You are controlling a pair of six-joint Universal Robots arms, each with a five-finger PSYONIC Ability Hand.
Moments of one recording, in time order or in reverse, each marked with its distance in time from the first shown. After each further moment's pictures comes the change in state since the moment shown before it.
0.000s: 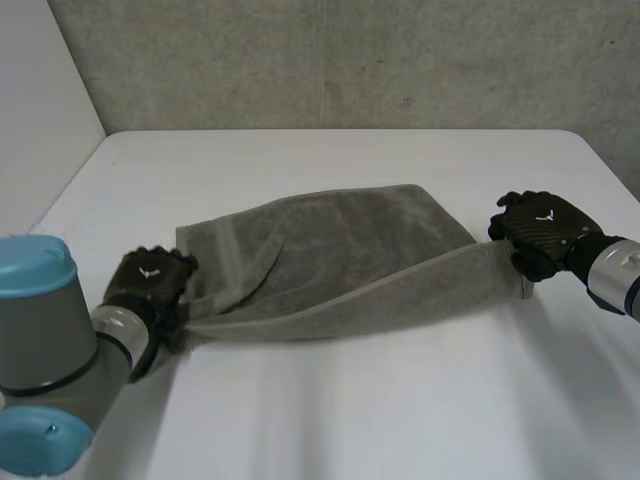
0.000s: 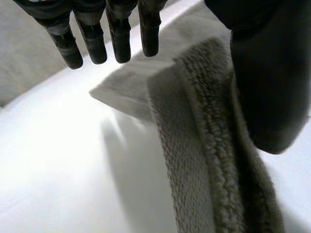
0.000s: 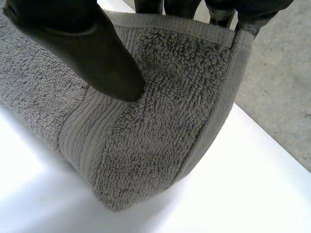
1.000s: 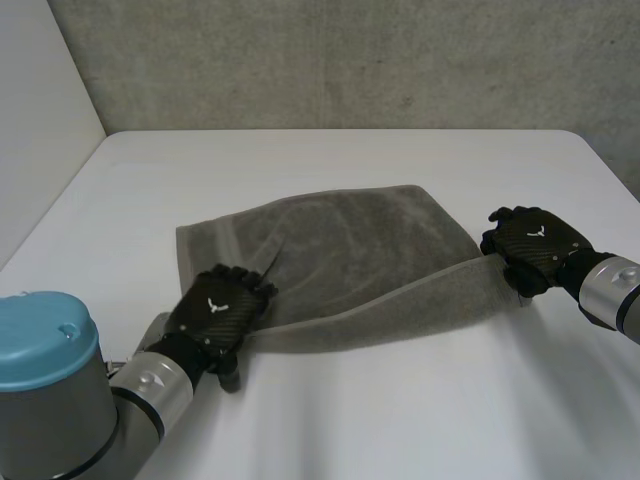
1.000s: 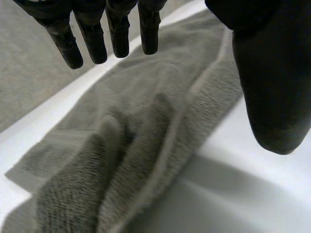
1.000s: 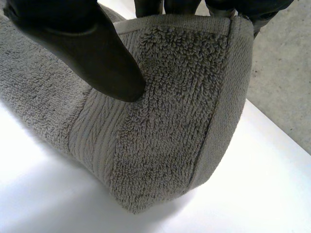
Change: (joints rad) left arm -0.185 0.116 -0.141 0.057 0.154 0.063; right arm 0.010 -0.004 0.068 -0.033 -0.001 -0.009; left_hand -0.019 -0.041 0.000 0.000 -0.025; right_hand 0.004 0.001 0.000 0.000 0.000
